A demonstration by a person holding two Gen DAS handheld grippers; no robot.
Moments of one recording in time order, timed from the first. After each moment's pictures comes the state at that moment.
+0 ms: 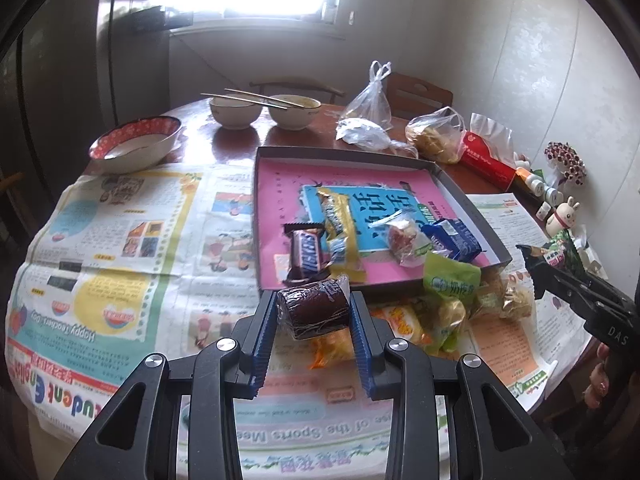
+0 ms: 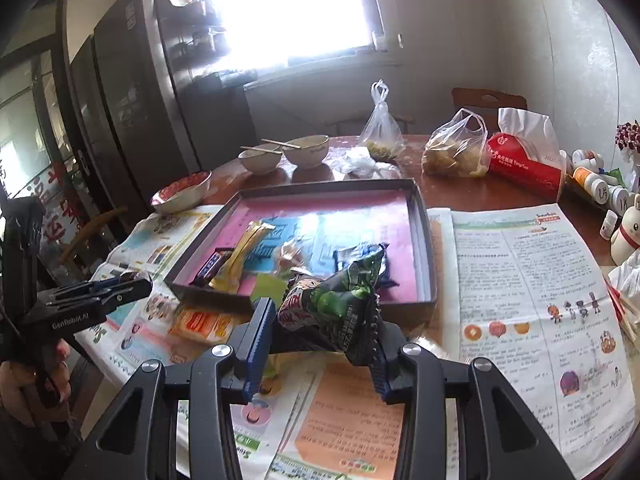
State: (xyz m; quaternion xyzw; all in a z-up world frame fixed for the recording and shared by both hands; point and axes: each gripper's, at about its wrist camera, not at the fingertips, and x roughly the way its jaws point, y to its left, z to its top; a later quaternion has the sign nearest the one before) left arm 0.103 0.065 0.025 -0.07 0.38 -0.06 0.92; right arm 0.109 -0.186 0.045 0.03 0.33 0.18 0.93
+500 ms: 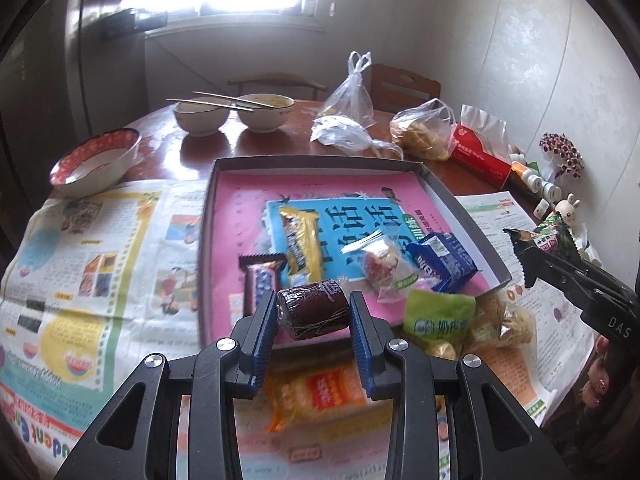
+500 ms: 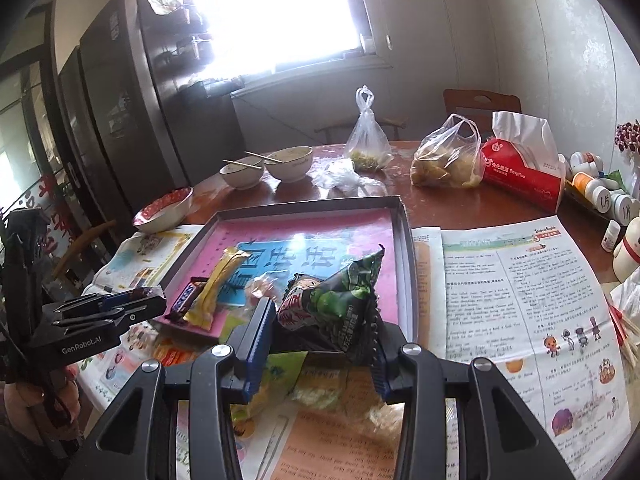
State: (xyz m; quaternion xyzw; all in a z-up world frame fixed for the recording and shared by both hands) left arm 0.154 0.033 0.022 -0.05 0.39 -0.08 0.92; right arm 0.152 -0.197 0.047 0.04 0.33 0.16 0.93
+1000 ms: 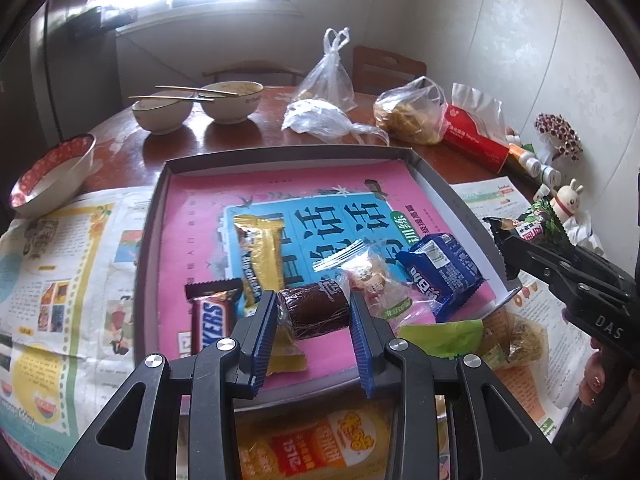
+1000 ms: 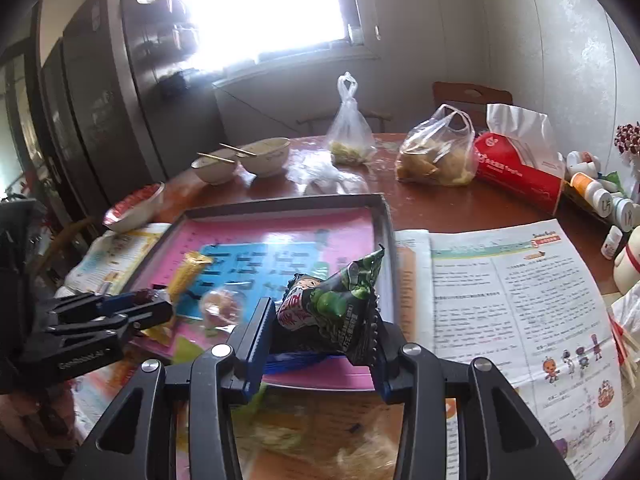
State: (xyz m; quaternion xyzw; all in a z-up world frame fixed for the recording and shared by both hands) left arm 0.199 0.003 0.001 -0.03 0.41 -0.11 0.91; right arm 0.188 -0.199 0.028 0.01 0.35 0.12 0.93
